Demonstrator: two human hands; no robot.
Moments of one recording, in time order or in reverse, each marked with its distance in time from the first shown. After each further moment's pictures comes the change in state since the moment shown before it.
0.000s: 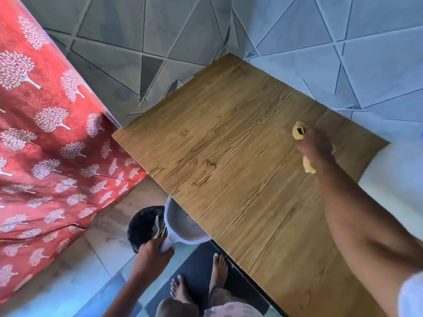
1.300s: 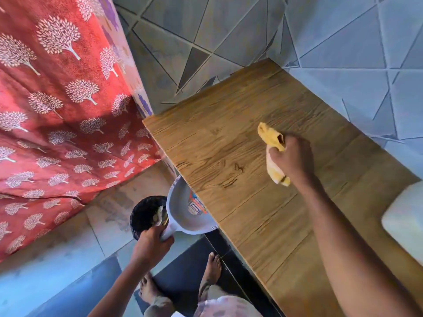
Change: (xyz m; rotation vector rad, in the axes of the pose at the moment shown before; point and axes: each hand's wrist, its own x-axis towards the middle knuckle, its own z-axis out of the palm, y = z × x) left_hand 0.013 -0.030 -0.033 -0.032 0.045 -0.049; right_hand -0.100 -0.133 0.009 0.221 0.142 -0.497
